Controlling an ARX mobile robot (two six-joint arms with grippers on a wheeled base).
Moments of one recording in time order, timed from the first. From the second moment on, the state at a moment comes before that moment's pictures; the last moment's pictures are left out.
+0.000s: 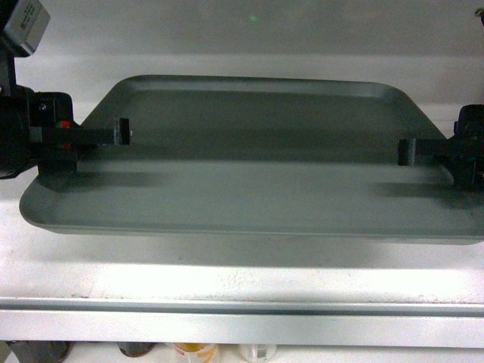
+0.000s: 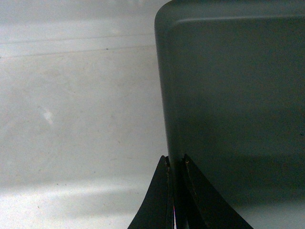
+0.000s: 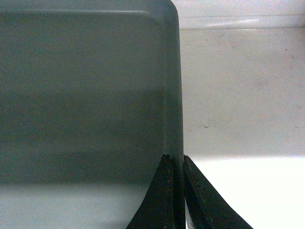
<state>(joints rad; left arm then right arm) -0.26 1.49 0.68 0.36 -0.17 -0.07 0.29 1.52 0.70 0.33 0.19 0.16</state>
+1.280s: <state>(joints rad) -0.28 1.49 0.70 0.28 -0.18 -0.08 0.27 1.50 0.75 0.18 0.16 0.14</state>
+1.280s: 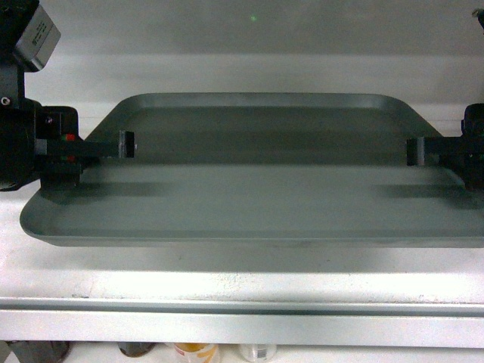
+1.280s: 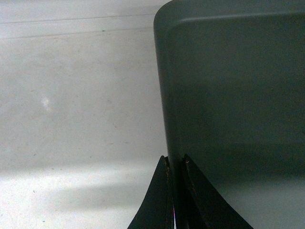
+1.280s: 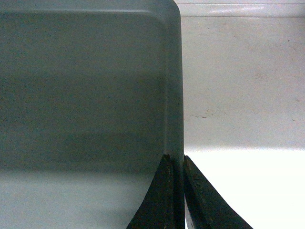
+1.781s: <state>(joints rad) -0.28 1.49 0.70 0.28 -0.18 -0.08 0.27 1.50 0.75 0.18 0.16 0.14</state>
